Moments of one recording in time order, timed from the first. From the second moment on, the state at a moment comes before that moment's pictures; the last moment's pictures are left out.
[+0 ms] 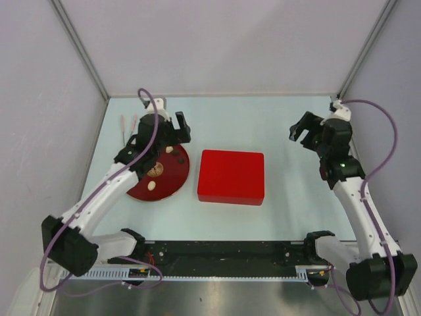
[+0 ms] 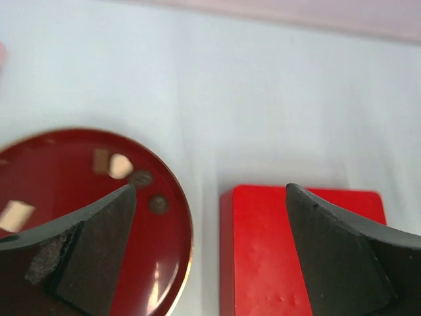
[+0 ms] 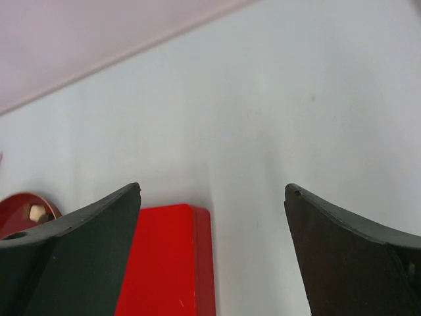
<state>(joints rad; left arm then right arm) -0.47 1.22 1.05 -0.26 -0.25 -0.40 0.12 1.03 0.95 -0.30 0.06 0.45</state>
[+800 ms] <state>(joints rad) -0.47 0.44 1.17 -0.36 -0.64 -0.09 0.25 0.64 1.15 -0.32 0.46 0.11</state>
